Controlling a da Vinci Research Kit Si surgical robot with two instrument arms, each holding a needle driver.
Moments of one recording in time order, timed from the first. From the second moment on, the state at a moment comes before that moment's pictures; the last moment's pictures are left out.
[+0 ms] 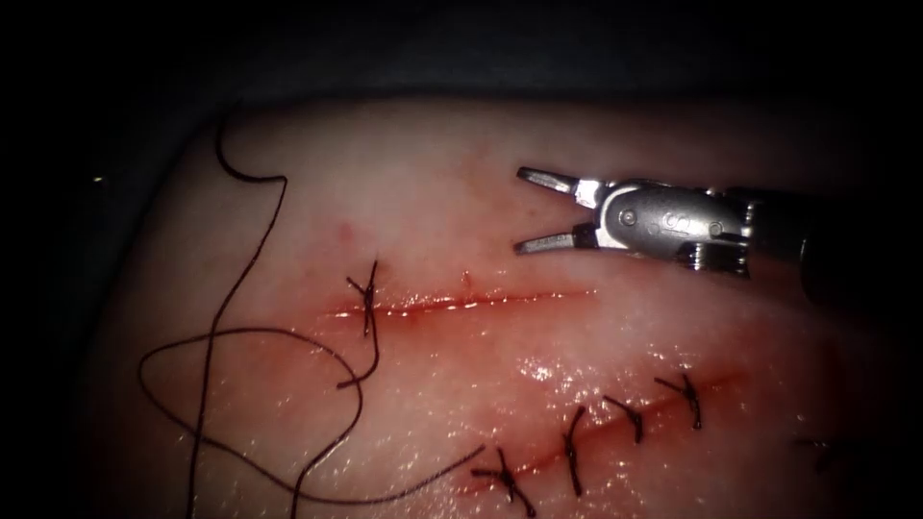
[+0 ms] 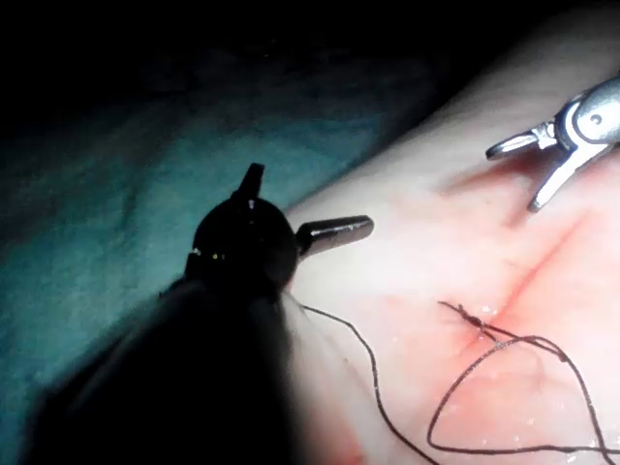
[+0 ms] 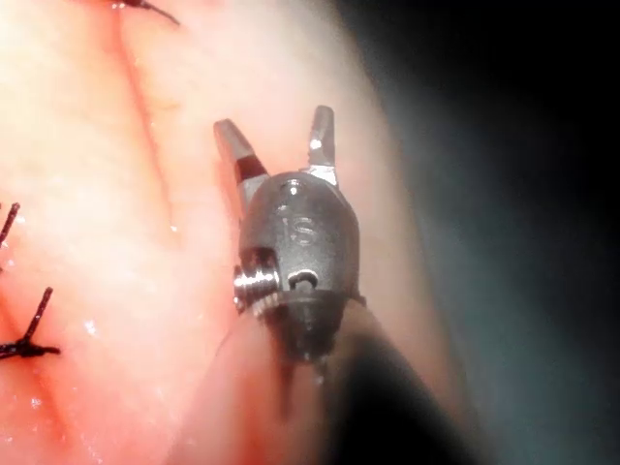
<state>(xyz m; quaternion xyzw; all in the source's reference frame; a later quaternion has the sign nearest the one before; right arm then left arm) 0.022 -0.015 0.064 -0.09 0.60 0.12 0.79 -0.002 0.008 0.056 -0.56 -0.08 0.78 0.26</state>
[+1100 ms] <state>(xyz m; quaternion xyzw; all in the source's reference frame) 0.023 -0.016 0.064 -0.08 0.59 0.12 0.79 -0.023 -0.005 0.066 -0.38 -0.06 0.88 0.27</state>
